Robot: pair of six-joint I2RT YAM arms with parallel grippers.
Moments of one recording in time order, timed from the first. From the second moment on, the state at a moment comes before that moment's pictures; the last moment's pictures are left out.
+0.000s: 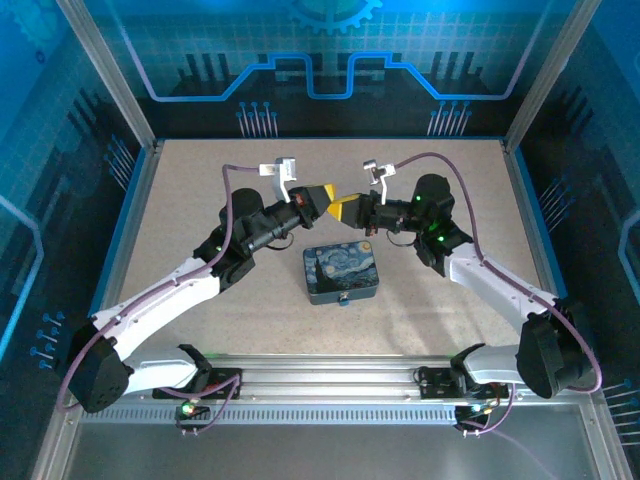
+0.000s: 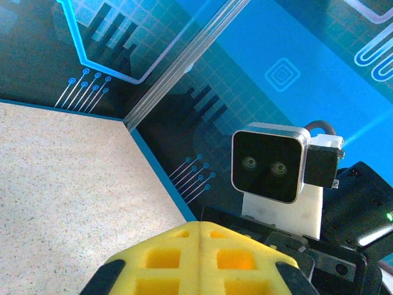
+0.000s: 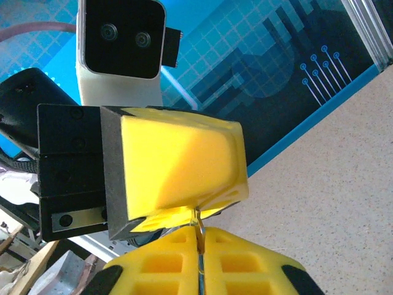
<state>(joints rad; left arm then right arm) -0.65 1.22 0.94 0.31 0.21 -0.77 0.47 1.31 0.90 0.44 -0.91 0.71</state>
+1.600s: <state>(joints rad) -0.72 1.42 0.92 -0.30 0.18 -0.92 0.25 1.11 0.92 -0.57 -0.28 0.33</state>
